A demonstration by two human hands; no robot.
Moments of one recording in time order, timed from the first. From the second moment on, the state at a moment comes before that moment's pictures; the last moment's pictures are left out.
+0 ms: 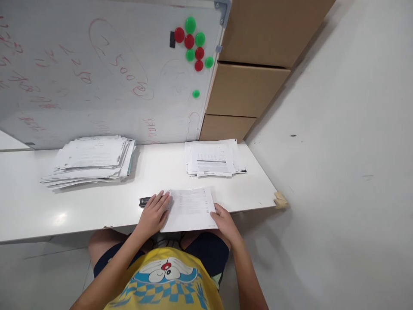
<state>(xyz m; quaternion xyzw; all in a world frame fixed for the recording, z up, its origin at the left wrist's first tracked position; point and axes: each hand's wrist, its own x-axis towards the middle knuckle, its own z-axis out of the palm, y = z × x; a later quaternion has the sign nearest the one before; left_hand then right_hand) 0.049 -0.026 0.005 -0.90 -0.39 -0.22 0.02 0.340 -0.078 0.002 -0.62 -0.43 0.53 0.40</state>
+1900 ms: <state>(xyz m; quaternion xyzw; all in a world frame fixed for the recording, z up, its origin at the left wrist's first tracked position) -0.081 0.080 0.089 -0.63 -0.74 -0.24 0.08 0.273 -0.060 0.046 -0.56 -0.36 0.42 0.62</state>
